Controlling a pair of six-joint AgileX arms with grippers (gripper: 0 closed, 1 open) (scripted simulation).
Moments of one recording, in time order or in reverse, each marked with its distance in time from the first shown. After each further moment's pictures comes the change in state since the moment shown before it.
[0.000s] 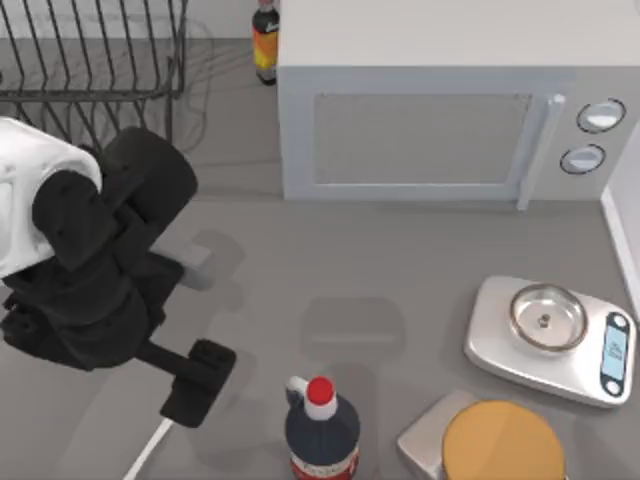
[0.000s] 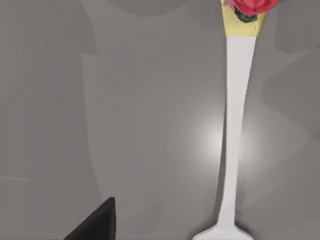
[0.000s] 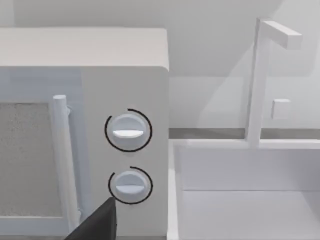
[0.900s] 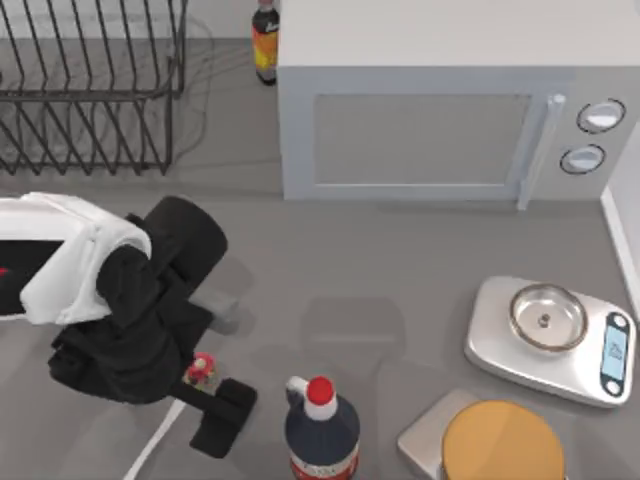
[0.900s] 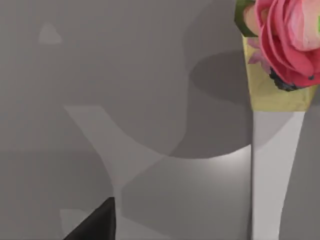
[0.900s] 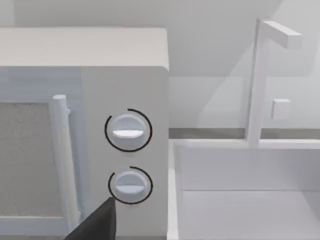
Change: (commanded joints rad) left arm -0.010 0.194 -0.150 0.325 0.000 0.003; right arm 0.000 0.000 0.000 0.000 0.000 0.000
